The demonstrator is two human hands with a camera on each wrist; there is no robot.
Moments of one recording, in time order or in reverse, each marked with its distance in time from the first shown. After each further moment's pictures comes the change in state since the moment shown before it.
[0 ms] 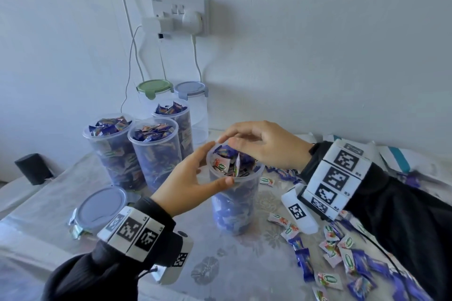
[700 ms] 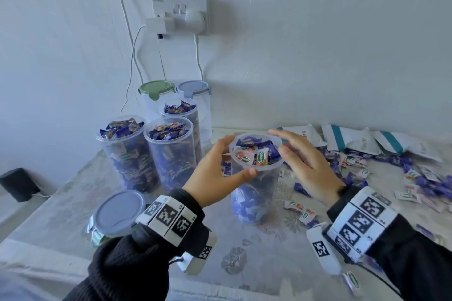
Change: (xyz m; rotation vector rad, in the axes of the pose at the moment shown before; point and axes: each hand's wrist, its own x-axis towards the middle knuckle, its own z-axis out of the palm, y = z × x) left_hand 0.001 -0.011 -0.008 -0.059 -0.063 0.033; right_hand -0.057 0.022 0.057 0.060 0.514 0.100
